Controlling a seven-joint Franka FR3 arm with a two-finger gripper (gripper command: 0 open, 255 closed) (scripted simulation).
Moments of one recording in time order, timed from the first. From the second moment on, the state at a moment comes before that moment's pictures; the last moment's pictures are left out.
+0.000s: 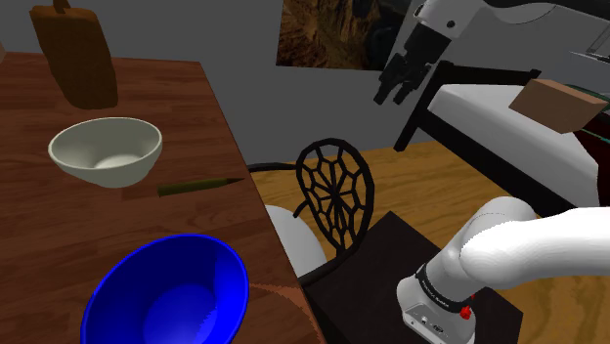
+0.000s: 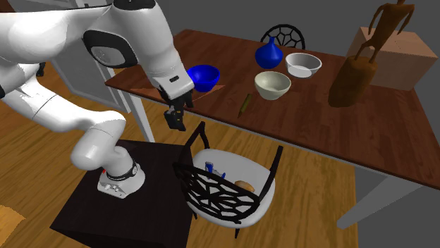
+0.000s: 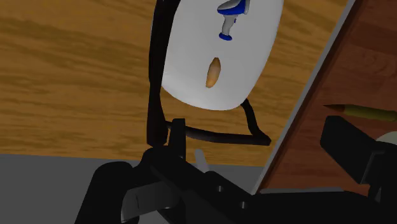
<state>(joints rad) 0.00 -0.74 -0.06 -2.26 0.11 1.64 0.03</state>
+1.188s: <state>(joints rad) 0.19 -0.26 0.07 -2.06 0.07 1.92 -0.27</state>
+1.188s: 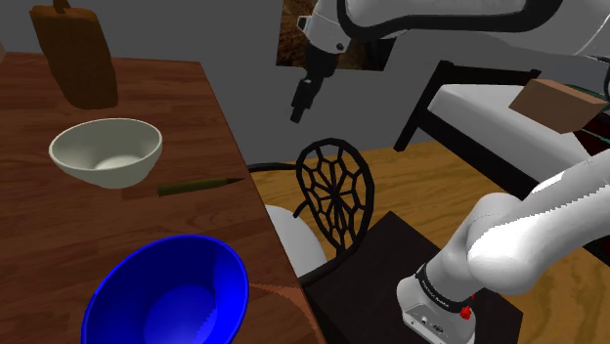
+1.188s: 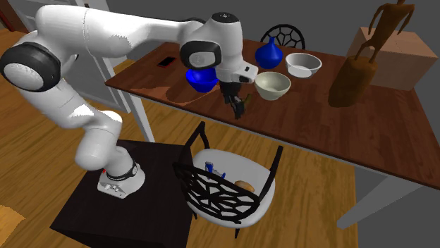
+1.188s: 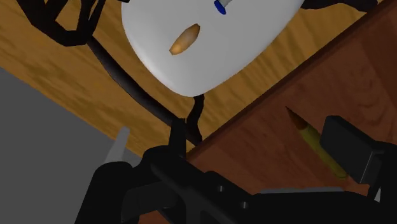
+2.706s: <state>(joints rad) 0.40 0.28 0.26 -1.76 -0.19 2.12 -0.51</state>
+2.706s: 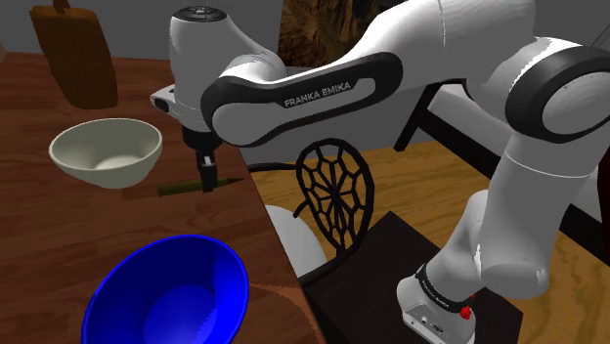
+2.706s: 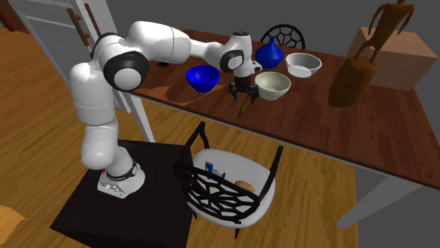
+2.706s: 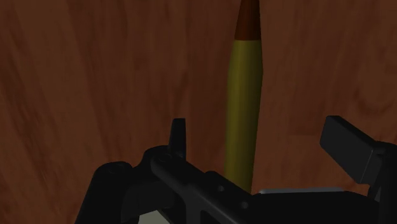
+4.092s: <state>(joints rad) 0.40 0.32 0.26 -1.78 -0.21 2.18 -0.50</state>
